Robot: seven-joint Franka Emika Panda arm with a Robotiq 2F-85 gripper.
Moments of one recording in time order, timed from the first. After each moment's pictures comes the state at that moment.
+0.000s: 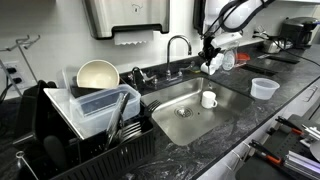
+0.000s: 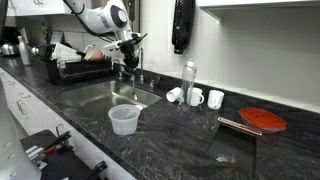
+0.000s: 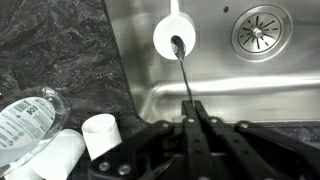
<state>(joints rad) 0.03 0.03 0.17 -2.21 -0.34 2.32 0.59</state>
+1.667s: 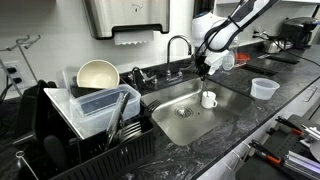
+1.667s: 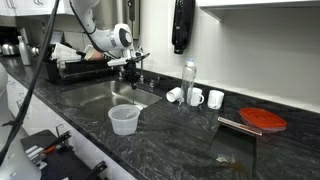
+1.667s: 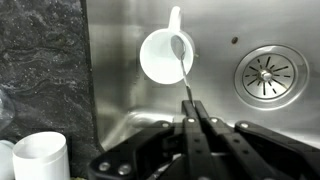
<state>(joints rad) 0.14 0.28 0.08 -2.10 -0.37 2.32 0.43</state>
